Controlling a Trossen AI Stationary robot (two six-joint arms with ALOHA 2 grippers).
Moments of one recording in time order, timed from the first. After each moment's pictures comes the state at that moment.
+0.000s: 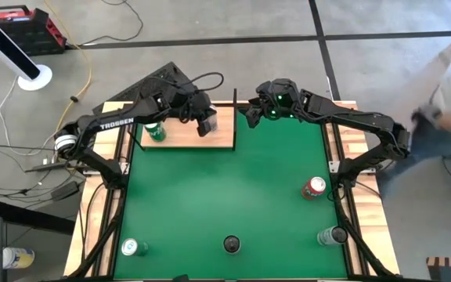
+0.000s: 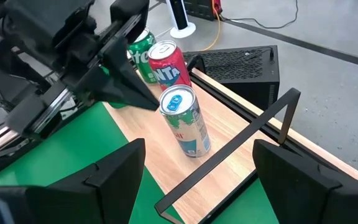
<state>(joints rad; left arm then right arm) 0.52 1.48 1.20 -0.22 0.07 0.16 -0.40 1.42 1.30 -0.36 0.08 0.36</state>
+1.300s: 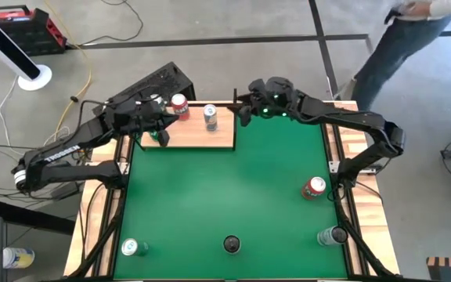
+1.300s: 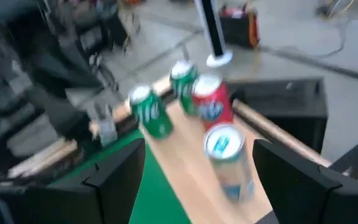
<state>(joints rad) 0.52 0.83 0.86 -0.31 -0.01 -0.01 -0.40 1.49 1.30 -0.11 -0.04 0.35</state>
